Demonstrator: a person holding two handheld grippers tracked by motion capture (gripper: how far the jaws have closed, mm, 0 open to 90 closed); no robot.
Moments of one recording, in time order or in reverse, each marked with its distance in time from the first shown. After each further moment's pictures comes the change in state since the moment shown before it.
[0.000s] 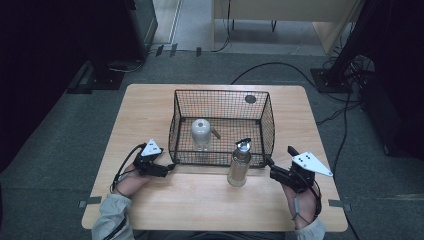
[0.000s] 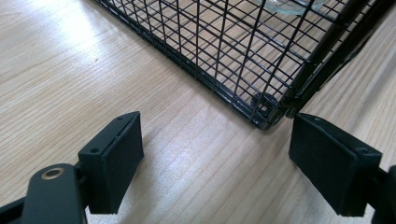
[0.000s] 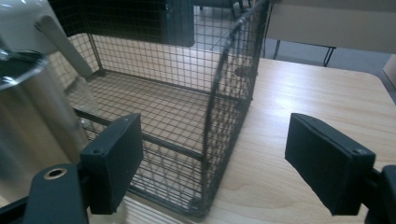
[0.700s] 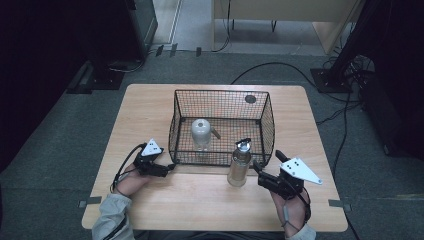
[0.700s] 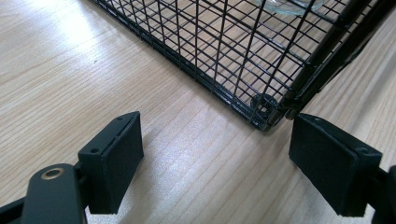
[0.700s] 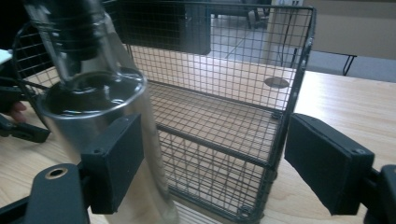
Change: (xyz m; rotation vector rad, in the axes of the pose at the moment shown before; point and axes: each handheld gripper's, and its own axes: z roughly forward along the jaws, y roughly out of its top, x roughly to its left) left arm 0.000 0.000 0.001 0.000 -0.003 0.003; right arm 0.039 0.005 -0.008 -0.031 0.058 -0.008
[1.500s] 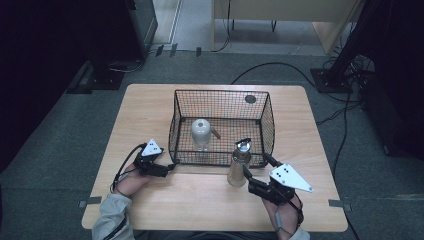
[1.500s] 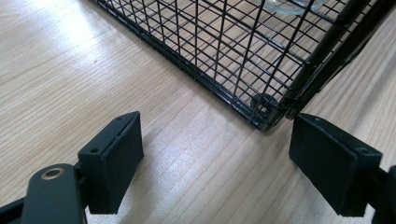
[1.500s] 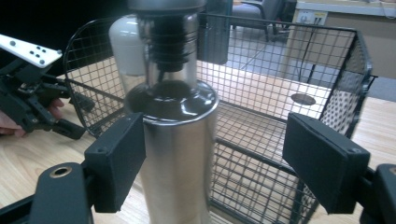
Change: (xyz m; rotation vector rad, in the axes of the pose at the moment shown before) left arm 0.000 0.000 0.000 -0.001 0.003 0.003; right arm 0.029 0.001 -0.004 -0.032 0.069 -0.061
